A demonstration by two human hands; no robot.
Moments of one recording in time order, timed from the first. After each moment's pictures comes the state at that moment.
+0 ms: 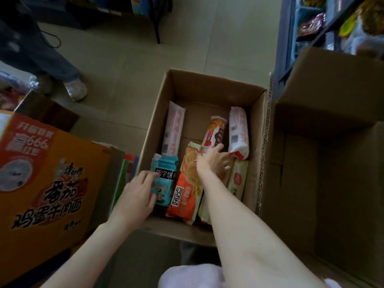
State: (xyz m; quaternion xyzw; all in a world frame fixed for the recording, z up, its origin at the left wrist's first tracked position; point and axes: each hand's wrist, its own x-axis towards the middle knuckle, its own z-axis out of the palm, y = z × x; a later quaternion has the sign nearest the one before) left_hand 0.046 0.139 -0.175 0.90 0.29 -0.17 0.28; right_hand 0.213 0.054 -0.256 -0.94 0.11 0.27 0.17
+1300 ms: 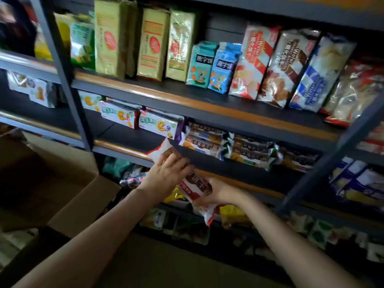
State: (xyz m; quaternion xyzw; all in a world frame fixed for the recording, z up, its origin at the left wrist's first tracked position) left_hand -0.261 -0.340 0.119 0.64 -0.68 0.34 0.08; right_hand -0.413 -0.460 0.130 -0.84 0.29 0.10 0.44
